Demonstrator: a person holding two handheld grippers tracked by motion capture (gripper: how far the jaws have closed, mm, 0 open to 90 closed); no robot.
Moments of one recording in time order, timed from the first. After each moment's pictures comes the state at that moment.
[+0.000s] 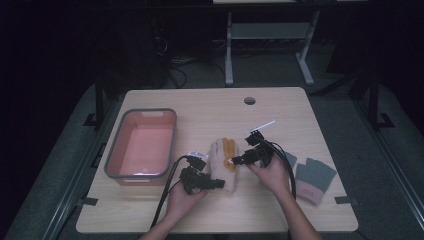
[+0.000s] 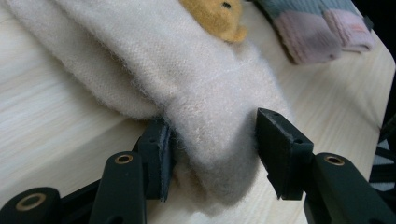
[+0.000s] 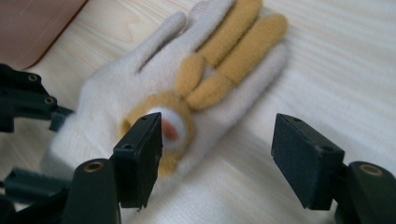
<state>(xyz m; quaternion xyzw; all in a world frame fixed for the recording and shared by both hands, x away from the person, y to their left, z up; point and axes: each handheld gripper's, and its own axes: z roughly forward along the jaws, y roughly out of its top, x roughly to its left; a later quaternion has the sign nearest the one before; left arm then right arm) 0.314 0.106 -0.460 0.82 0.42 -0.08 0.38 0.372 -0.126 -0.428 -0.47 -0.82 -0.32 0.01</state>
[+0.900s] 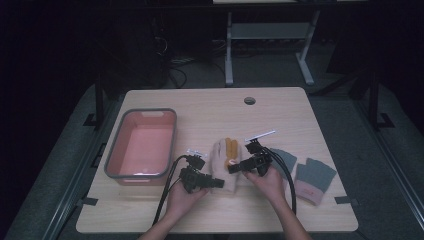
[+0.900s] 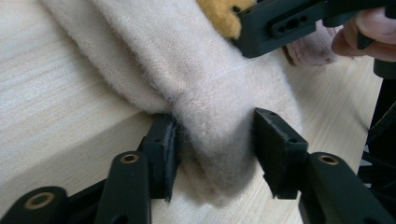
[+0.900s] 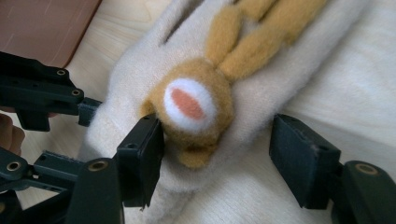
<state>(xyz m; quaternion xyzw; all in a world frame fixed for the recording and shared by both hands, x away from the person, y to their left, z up) 0.321 0.113 -0.461 0.81 0.44 -0.11 0.37 0.363 -0.122 -0.457 -0.51 -0.78 -0.34 0.11</state>
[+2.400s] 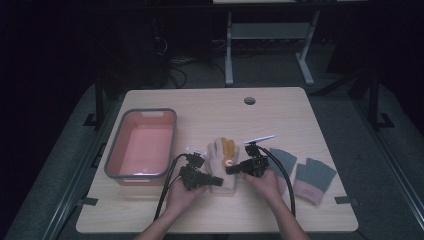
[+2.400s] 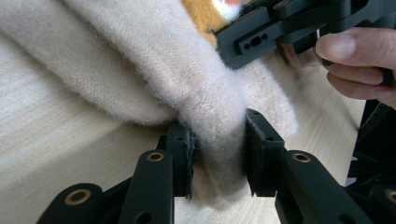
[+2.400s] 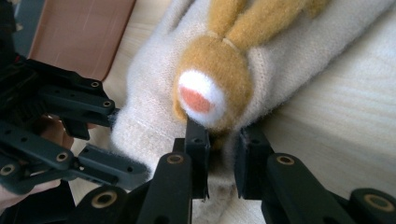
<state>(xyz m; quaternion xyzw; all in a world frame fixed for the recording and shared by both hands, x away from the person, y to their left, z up) 0.329 0.116 -0.463 0.80 0.44 -0.14 0.38 0.364 -0.120 -0.474 -0.52 -0.74 -0.37 0.20</state>
